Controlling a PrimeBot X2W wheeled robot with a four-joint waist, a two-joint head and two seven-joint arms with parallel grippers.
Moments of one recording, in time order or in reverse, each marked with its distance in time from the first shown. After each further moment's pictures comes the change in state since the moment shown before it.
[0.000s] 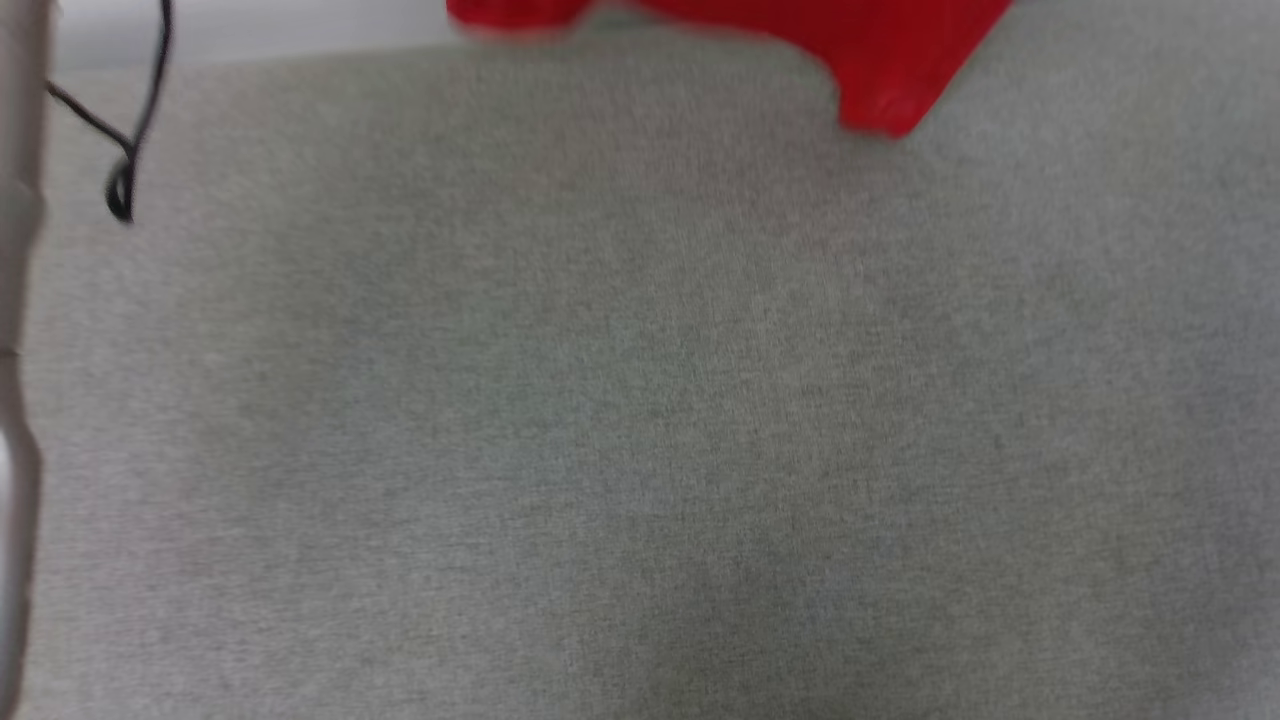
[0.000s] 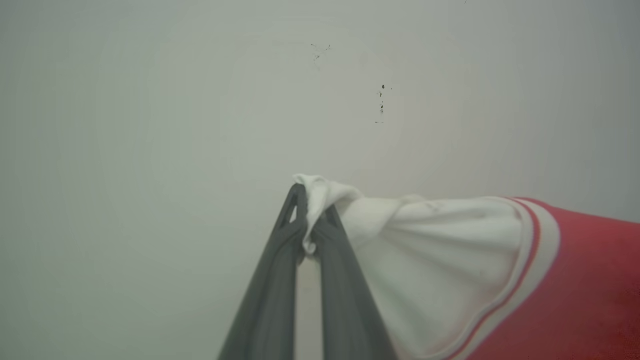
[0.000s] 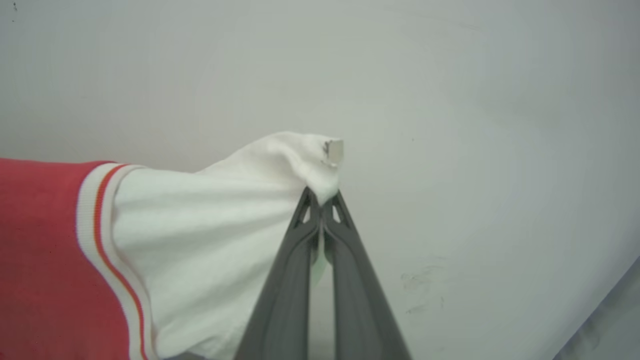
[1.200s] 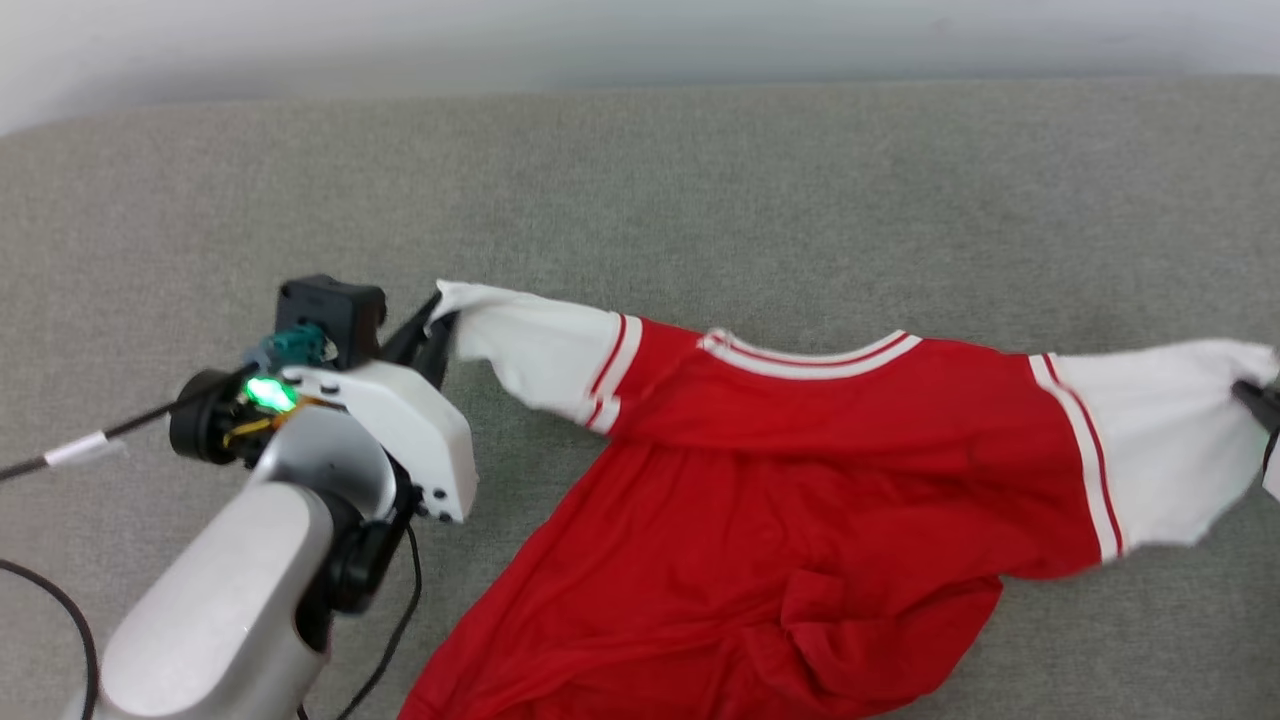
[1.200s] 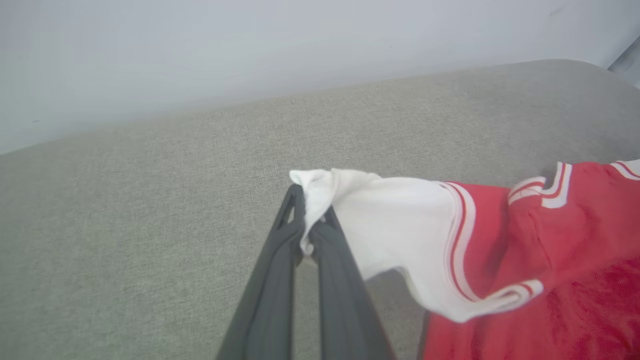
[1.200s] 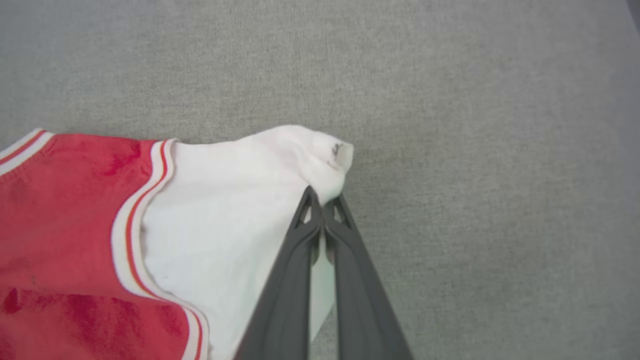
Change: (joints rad) left arm 0.964 0.098 -0.180 -0.715 -0.022 0.186 0.406; right arm 0.881 -0.028 -0.119 -0.176 0.252 0.000 0.481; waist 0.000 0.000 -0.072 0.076
